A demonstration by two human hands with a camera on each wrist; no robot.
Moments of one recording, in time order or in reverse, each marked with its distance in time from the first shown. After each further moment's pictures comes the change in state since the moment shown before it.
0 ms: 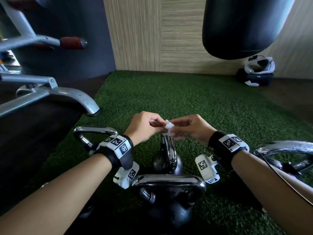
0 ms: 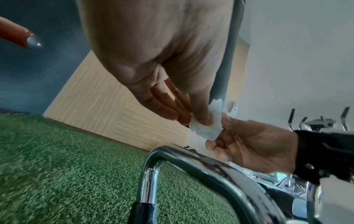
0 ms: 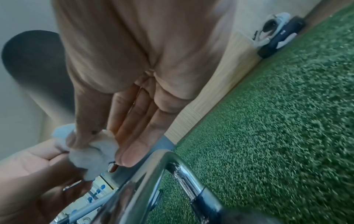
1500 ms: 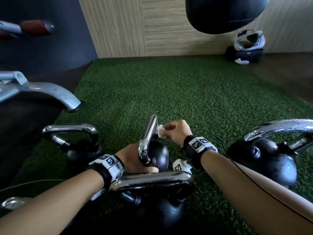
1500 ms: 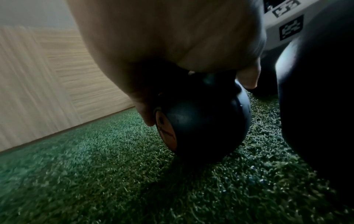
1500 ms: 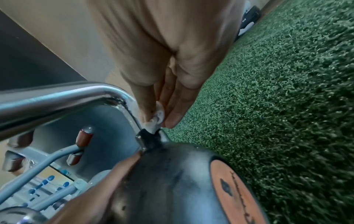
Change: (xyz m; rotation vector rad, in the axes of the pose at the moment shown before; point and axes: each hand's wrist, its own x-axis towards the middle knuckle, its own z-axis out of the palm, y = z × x) left_hand -0.047 -0.069 0.076 0.334 -0.682 -0.182; right_hand 0.024 0.101 0.012 -0.112 0.415 0.183
